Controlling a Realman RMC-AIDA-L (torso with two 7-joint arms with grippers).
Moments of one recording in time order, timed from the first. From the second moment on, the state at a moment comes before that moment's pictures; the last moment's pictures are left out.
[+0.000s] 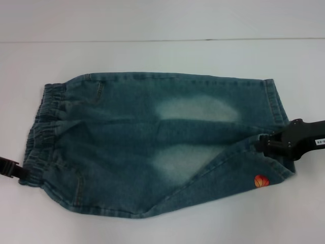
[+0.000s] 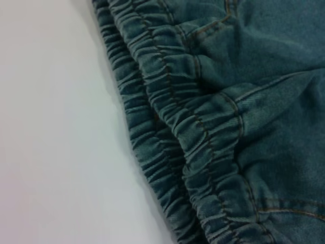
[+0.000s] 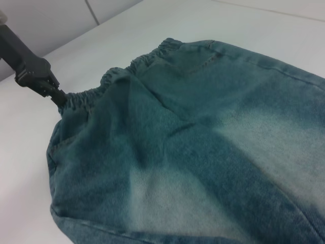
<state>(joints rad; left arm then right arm) -0.58 -2.07 0.64 1.06 2.84 1.63 -2.25 0.62 1.95 -0.67 -0.58 -2.30 -1.54 1.58</state>
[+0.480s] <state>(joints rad) -0.58 -2.06 0.62 1.13 2.73 1.64 -2.26 0.59 1.95 -0.55 -0.57 -2.19 -1.54 1.56</state>
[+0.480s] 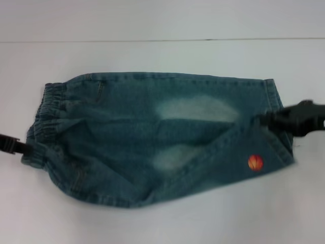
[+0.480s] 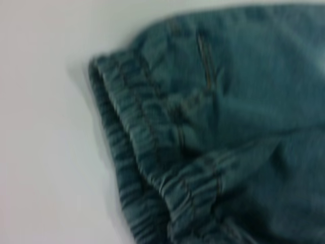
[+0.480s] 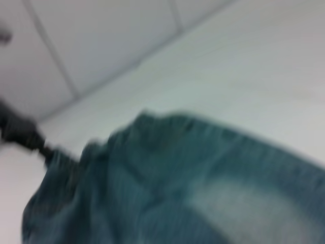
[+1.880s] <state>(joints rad) -0.63 -2.09 0.55 1.03 2.49 1.15 -2.28 0.59 2.03 -0.37 -0.49 -2.00 -1.18 1.30</state>
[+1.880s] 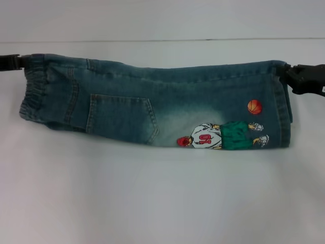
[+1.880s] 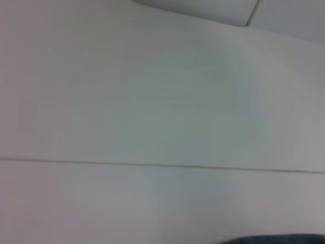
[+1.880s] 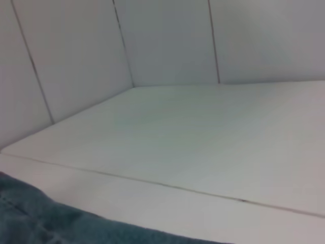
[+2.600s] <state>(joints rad) -0.64 -2.10 0.68 0.96 2.50 0.93 -2.28 0.67 2.05 -0.38 -0.45 -1.99 -1.02 1.25</state>
